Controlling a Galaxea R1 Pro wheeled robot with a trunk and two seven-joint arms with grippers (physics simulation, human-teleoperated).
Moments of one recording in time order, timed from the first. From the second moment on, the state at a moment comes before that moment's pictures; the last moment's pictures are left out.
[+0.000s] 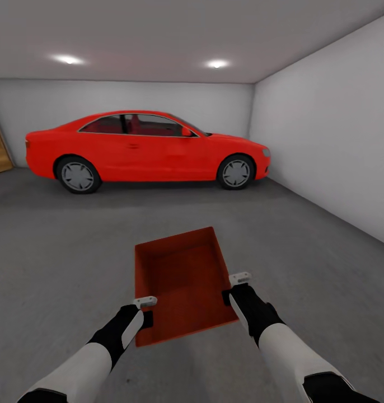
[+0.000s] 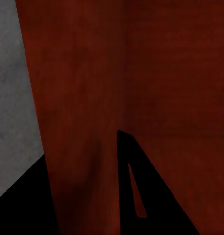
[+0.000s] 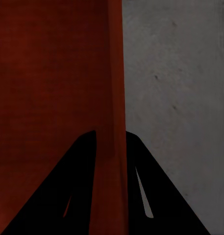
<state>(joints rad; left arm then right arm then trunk) -0.70 -0.09 -0.13 -0.45 0.36 0.50 0.31 -0.78 0.16 0.07 -0.53 0.13 0.58 -0.16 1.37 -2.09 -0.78</state>
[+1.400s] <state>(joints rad) -0.70 -0.09 -0.13 -0.45 0.35 0.50 0.31 -0.78 0.16 0.07 -0.52 0.13 0.58 -0.17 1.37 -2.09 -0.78</state>
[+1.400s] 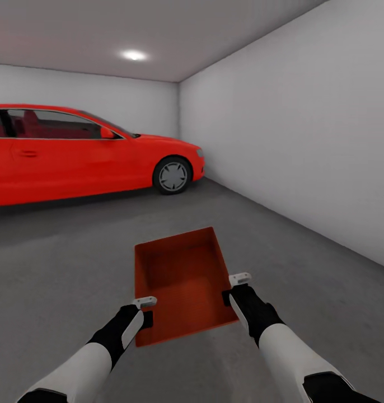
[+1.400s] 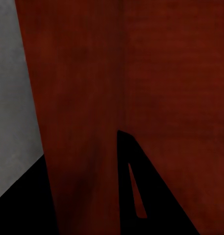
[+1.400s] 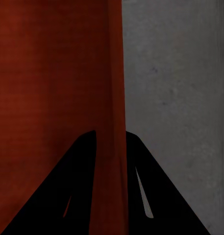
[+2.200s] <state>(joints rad) -0.70 -0.09 -0.13 -0.45 0.35 0.50 0.31 -0.78 0.16 0.07 -0.52 0.13 0.58 -0.17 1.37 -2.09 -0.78</state>
